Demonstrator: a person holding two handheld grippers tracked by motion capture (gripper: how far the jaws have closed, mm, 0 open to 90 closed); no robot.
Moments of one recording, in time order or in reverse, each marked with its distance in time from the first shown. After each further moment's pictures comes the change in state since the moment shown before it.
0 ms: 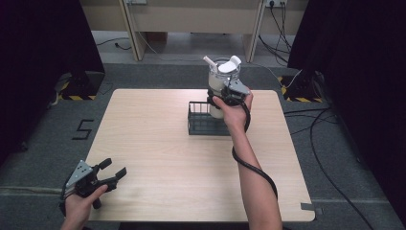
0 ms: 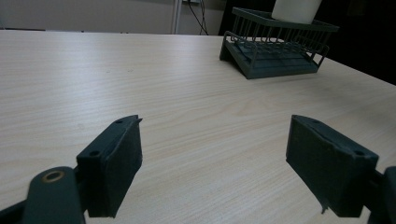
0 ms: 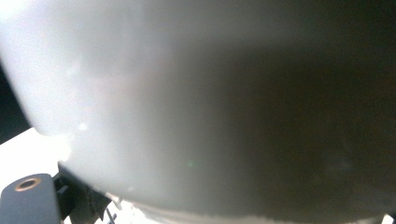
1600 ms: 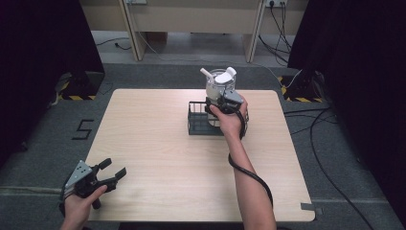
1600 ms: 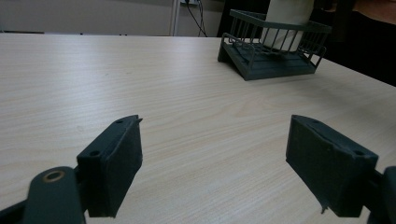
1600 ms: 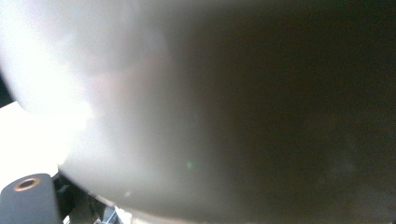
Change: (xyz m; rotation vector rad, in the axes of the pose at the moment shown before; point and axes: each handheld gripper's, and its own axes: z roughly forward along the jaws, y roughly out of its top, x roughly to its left) left arm -0.001 0.001 -0.002 -0.005 -0.003 0.006; right arm 0.005 -0.039 0.015 0.052 -0.019 -0.007
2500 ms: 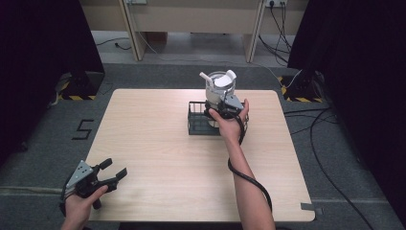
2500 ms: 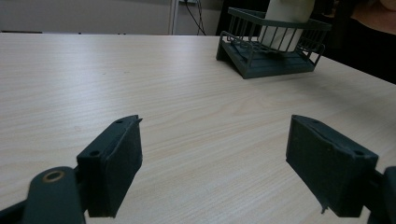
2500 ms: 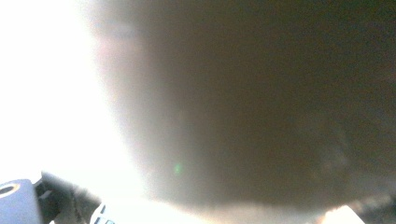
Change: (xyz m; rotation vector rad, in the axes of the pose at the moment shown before) left arm -0.001 0.000 0.001 0.005 -0.003 0.004; right arm 0.002 -0.015 -0.005 -0.044 -0.004 0.010
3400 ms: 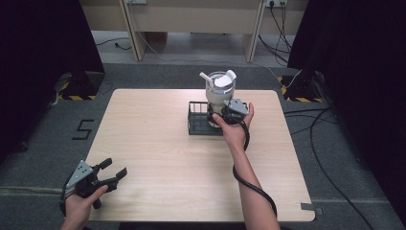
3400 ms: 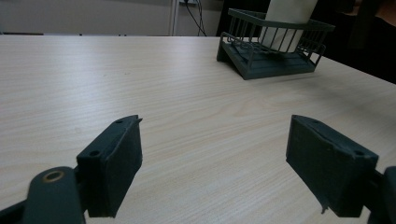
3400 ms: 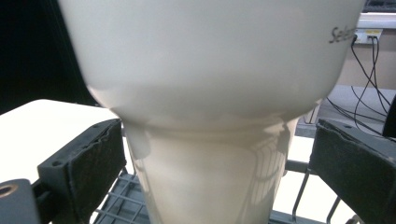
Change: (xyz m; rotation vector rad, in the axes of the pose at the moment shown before) left arm -0.001 0.001 0.000 -0.004 0.003 0.004; right arm -0.002 0.002 -0.031 -0.012 0.003 -0.017
